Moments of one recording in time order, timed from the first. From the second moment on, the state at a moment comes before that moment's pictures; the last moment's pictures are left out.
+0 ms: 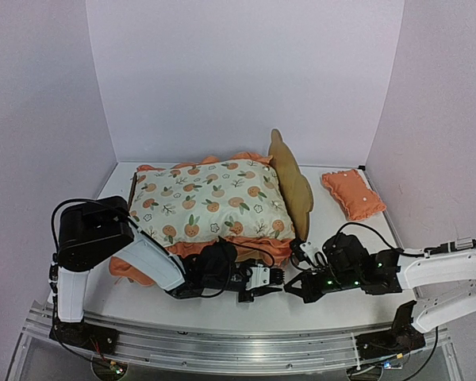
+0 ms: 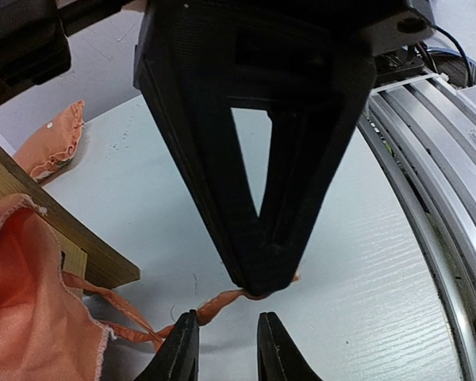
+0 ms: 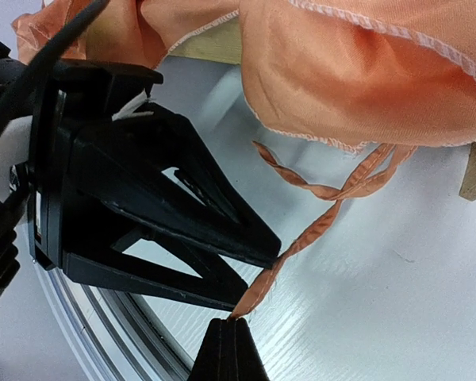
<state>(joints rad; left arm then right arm) -1.19 2.07 0.93 0.82 0.30 0.50 0.99 1.18 0.47 -0.04 -0.16 0.51</state>
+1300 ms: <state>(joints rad) -1.19 2.07 0.94 0.76 0.14 -0.02 0.99 1.29 0.42 0.23 0.25 0.81</state>
